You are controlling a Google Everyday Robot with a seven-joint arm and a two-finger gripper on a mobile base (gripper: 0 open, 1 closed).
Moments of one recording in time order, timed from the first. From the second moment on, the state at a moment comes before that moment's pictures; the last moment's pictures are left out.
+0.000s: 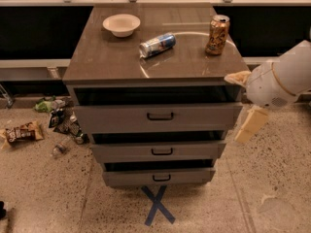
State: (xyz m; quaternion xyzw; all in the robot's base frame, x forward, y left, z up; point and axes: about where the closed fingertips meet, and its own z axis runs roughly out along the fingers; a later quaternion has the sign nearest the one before) arm 0.489 -0.194 0.851 -0.66 0.71 0.07 0.26
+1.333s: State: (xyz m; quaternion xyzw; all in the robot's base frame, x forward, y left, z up) arm 0.515 -0.188 0.787 -0.66 0.69 0.08 0.28
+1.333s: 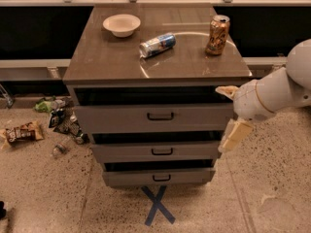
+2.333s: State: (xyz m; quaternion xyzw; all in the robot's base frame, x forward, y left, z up) arm 0.551 -0.169 0.732 -0.71 0.64 0.10 0.28
